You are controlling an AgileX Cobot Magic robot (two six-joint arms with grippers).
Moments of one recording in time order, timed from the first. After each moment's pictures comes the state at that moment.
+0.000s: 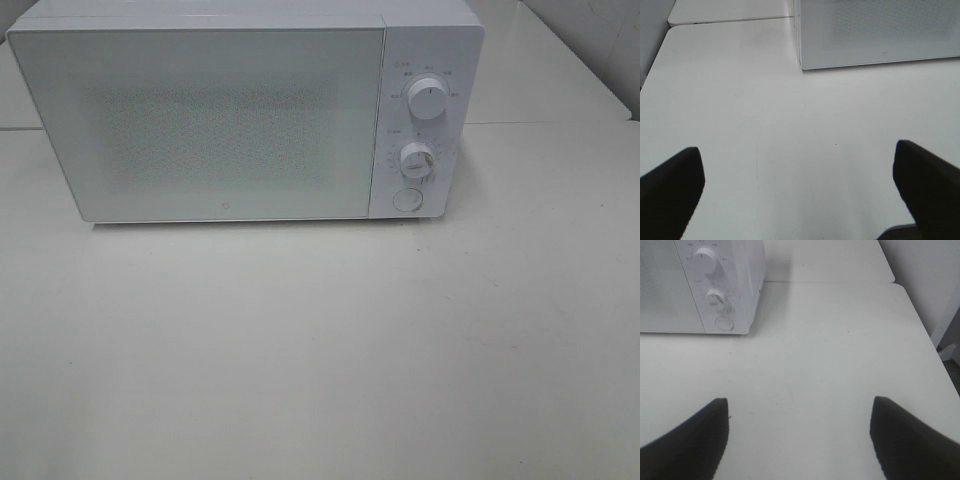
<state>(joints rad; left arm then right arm) 0.05 0.00 -0.52 -0.14 1.07 0.16 0.07 0.03 -0.54 -0.06 0.96 0.05</state>
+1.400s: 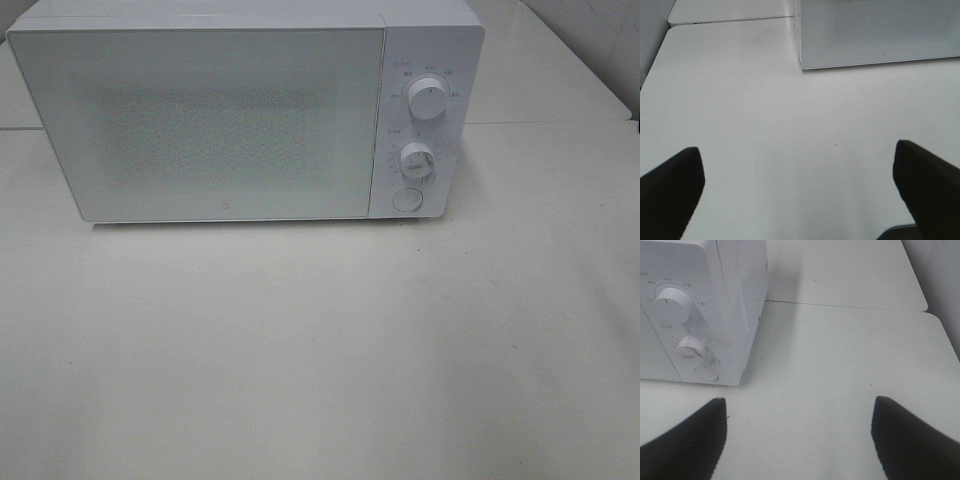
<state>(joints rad) 0.05 0.00 -0.52 -0.14 1.07 0.16 0.07 0.87 -0.55 -0.09 0.18 0.04</state>
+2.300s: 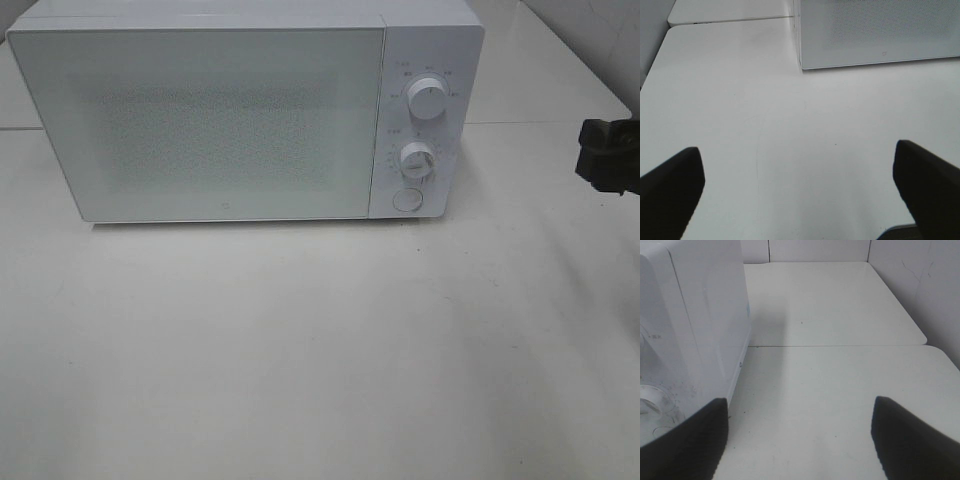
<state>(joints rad) 0.05 0.00 -0.52 -0.14 1.07 0.16 0.12 1.29 -0.32 0.19 -0.72 -0.15</state>
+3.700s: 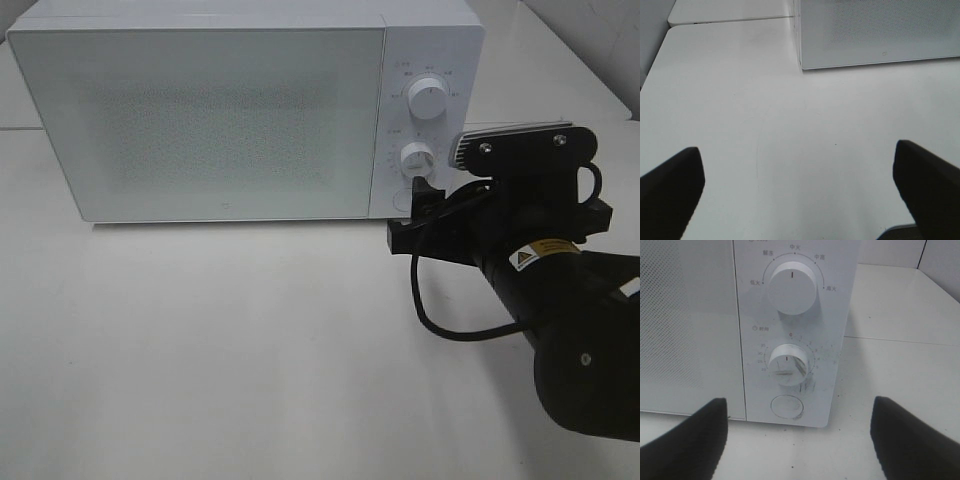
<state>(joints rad) 0.05 0.00 -0.52 -0.14 1.07 0.16 0.84 1.72 -0.42 0.87 -1.19 -0.36</state>
